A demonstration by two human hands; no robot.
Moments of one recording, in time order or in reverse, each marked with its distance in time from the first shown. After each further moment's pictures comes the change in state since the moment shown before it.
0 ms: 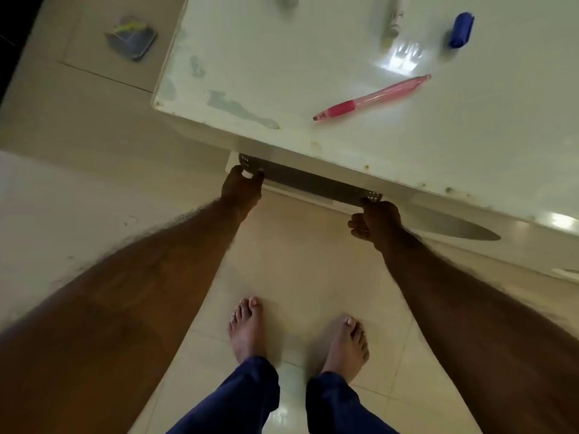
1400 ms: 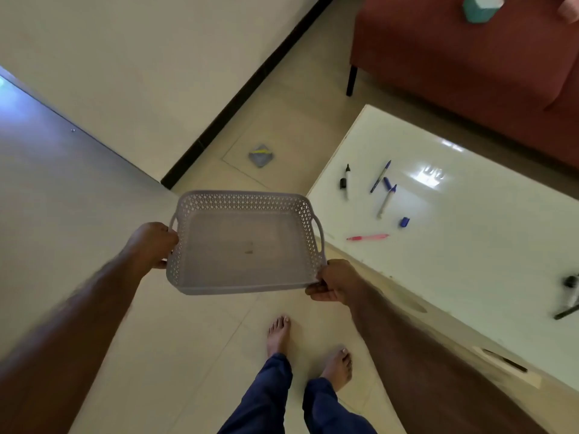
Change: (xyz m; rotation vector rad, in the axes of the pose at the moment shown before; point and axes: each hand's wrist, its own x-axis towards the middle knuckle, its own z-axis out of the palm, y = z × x) left_hand -0.336 0.062 -0.528 -0.502 0.401 -0.280; right_hand -0.427 -0.168 0.009 -0.386 -0.502 0.002
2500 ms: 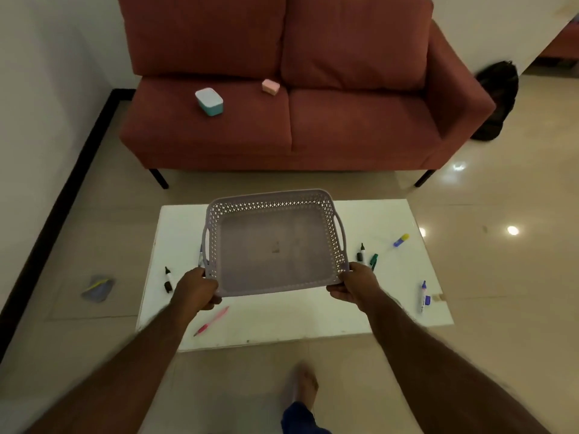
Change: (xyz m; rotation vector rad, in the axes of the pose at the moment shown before) left_hand -0.220 0.271 0.348 0.199 -0.491 0.486; right_hand -0.151 0.047 -0.412 0.671 0.616 -0.265
